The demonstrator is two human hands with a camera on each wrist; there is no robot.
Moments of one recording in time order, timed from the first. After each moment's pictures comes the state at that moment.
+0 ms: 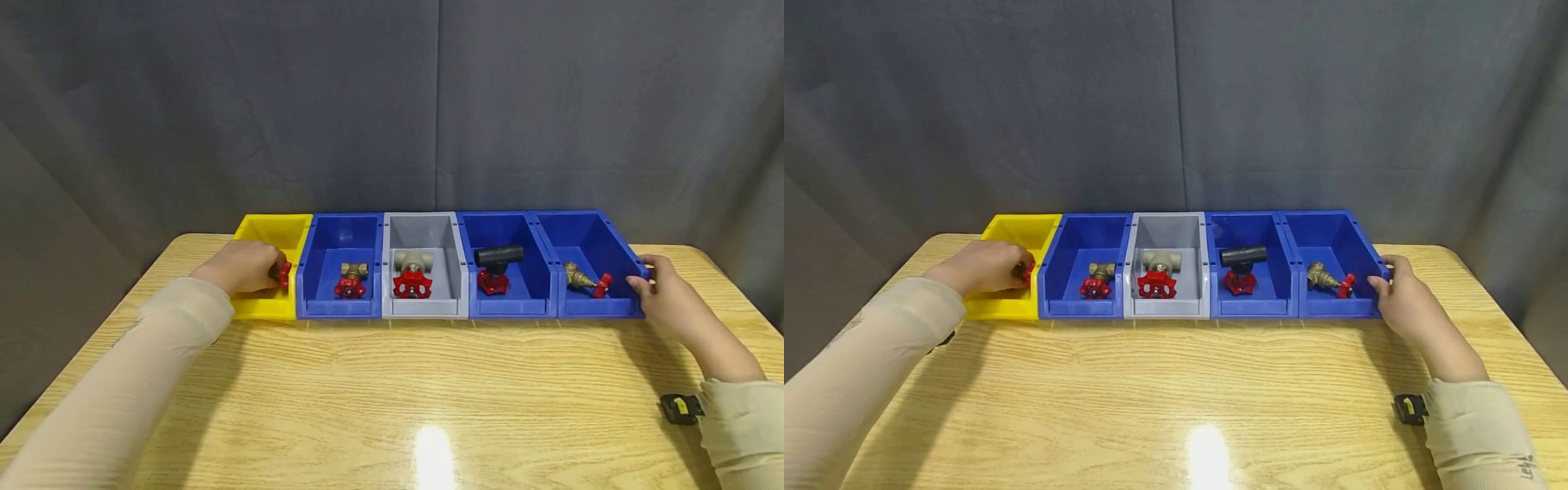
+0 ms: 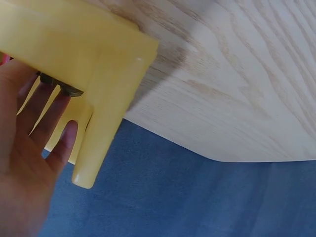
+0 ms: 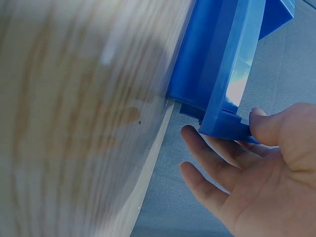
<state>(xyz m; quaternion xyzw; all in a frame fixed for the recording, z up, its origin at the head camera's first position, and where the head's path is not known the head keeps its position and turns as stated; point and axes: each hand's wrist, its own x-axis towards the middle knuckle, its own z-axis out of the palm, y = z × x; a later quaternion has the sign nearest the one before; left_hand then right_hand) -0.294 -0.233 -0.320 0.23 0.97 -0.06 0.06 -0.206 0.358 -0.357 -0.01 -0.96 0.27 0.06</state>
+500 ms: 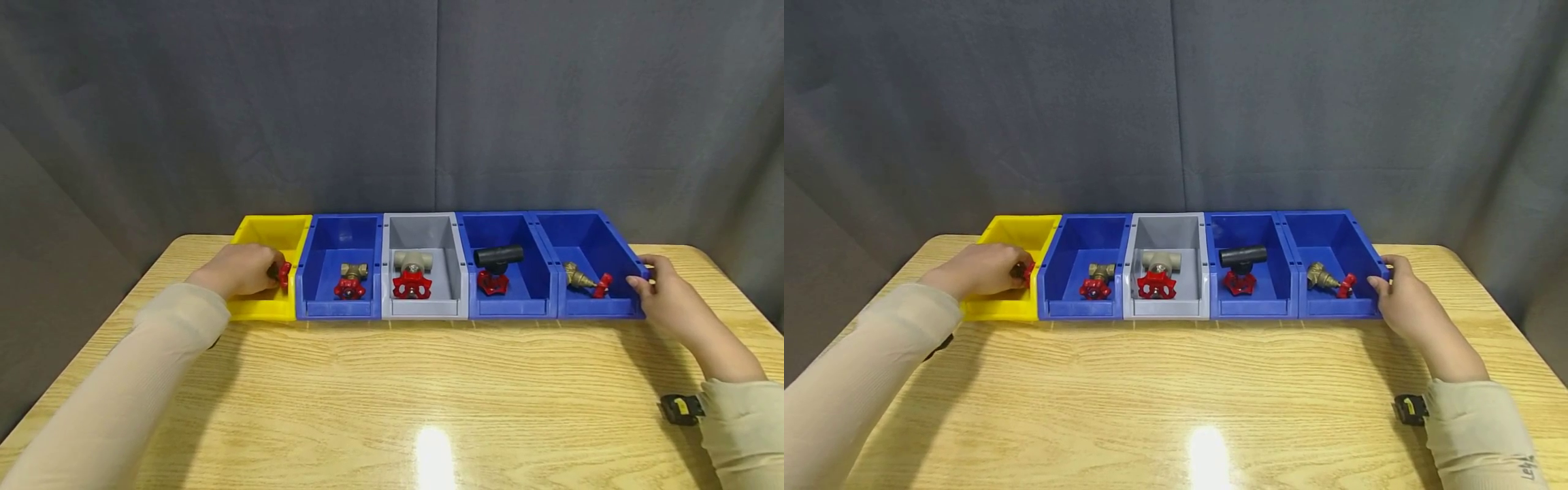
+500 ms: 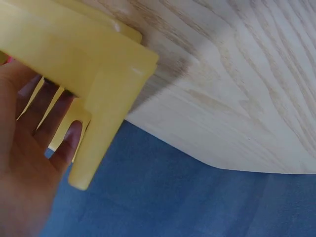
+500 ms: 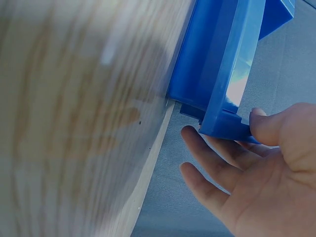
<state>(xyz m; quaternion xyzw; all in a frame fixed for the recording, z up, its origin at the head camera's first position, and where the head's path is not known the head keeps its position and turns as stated) -0.289 -0.235 -0.319 0.21 0.98 -0.02 0.06 -0.208 0.359 -0.360 0.00 -0.96 0.26 0.07</state>
